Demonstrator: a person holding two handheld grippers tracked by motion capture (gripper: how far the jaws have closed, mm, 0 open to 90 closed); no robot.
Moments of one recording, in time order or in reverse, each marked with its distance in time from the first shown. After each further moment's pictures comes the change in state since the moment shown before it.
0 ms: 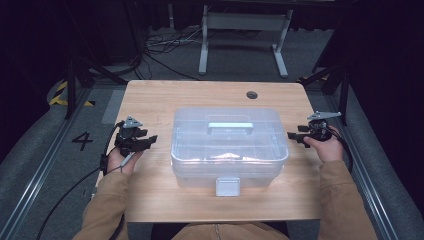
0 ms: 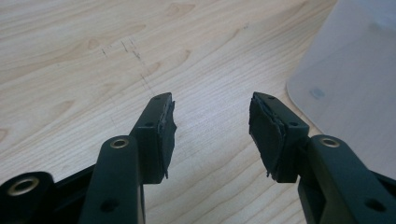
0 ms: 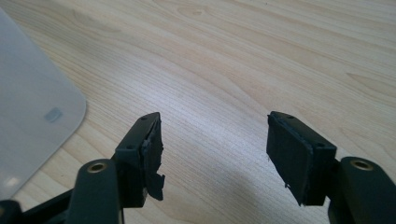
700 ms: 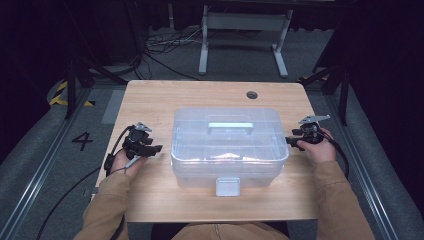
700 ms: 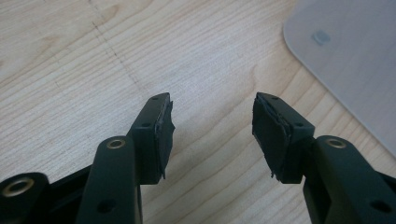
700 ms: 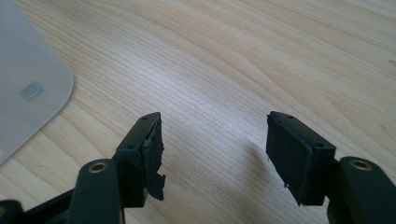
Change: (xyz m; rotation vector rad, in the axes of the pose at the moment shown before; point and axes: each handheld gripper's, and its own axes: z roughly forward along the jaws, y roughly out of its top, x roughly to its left) left arm -0.008 -0.005 0.023 0.176 -0.053 0.037; right arm 0.008 -0.007 0.023 0.059 -0.002 -0.054
